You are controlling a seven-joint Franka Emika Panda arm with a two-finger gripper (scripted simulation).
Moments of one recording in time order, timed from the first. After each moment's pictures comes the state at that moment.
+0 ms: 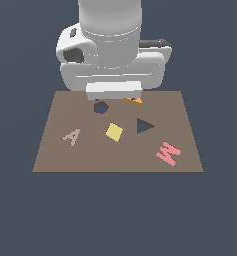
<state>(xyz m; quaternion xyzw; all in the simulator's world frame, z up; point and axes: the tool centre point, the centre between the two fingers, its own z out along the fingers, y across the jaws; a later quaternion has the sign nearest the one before) -0.015 -0.008 0.148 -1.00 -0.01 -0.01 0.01</state>
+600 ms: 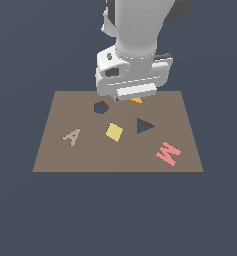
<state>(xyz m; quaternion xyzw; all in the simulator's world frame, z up) -0.079 0.039 0.075 -0.99 -0.10 0.00 0.00</state>
